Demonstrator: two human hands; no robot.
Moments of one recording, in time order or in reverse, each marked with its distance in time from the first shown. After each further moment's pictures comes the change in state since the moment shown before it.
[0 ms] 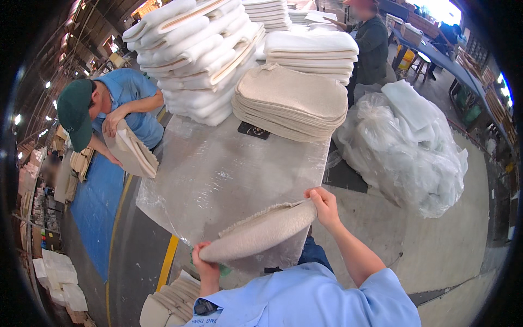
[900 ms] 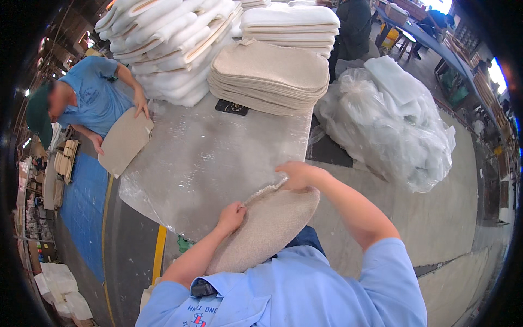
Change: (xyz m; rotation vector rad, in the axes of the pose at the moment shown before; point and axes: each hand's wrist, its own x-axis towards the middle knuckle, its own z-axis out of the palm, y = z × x) left_hand 0.059 -0.098 0.086 1.723 -0.793 0.039; right_hand 0.051 -0.021 -0.002 -0.892 -0.829 0.138
